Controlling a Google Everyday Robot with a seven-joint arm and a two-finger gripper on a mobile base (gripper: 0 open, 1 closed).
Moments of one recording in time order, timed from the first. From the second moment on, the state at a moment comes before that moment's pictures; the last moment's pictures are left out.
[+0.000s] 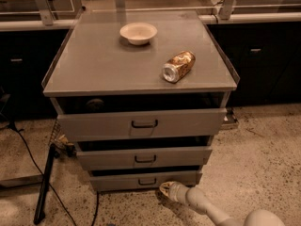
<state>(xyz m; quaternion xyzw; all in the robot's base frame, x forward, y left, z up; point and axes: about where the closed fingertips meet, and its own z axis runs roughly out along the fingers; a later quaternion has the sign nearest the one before) 0.607 -0.107 0.096 -0.56 0.70 0.04 0.43</state>
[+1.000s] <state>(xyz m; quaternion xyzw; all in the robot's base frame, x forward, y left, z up) 0.527 -0.138 0.094 -0.59 0.73 0.16 0.31</state>
